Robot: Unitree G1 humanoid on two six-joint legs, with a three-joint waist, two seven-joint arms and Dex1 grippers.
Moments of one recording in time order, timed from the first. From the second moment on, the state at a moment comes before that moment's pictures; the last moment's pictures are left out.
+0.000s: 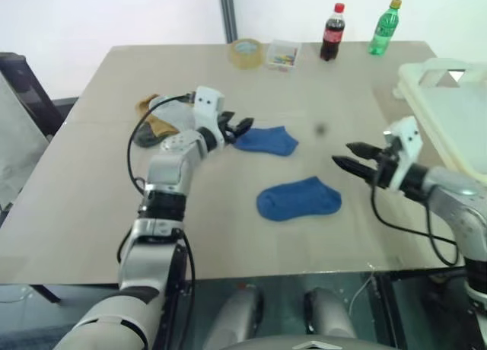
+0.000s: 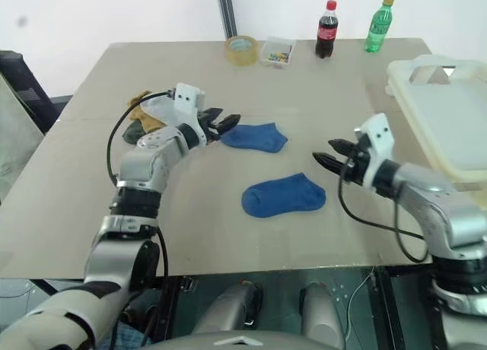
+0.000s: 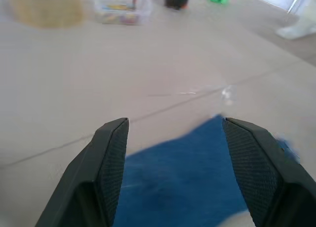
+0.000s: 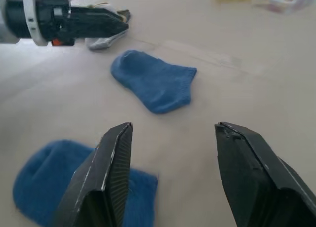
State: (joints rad) left arm -0.85 0.37 0.08 0.56 -0.24 0.46 -0.54; right arm -0.45 -0.53 -0.07 -0.21 0.60 0.79 0.57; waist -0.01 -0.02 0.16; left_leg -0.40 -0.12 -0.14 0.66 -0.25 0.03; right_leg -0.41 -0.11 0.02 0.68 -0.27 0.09
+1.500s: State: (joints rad) left arm -0.71 0.34 0.10 0.52 -0.23 0.54 -0.59; right arm -0.74 -0.12 -0.13 0.41 0.47 0.76 0.38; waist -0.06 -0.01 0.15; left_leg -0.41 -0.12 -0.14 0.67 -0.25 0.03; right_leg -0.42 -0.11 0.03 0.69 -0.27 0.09
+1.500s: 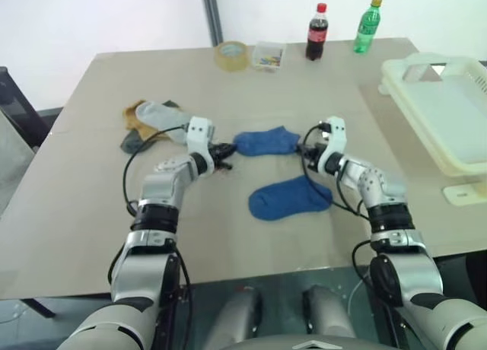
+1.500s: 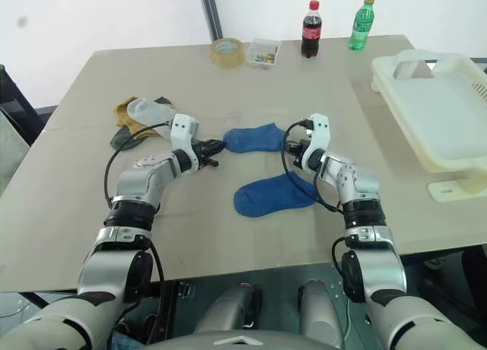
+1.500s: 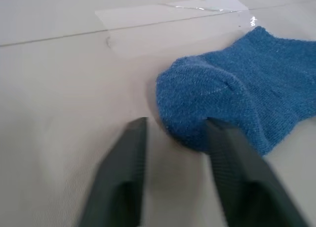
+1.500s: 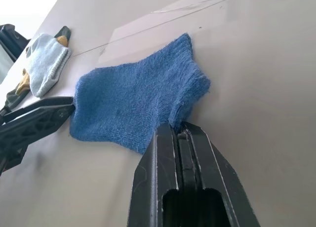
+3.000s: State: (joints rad) left arm -0.67 0.22 0.38 0.42 -0.63 0.87 -0.42; right arm -0.72 -0.10 -0.10 0.37 0.43 0.75 0.40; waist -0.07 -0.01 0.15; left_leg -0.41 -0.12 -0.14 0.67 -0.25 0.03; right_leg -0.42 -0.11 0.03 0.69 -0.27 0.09
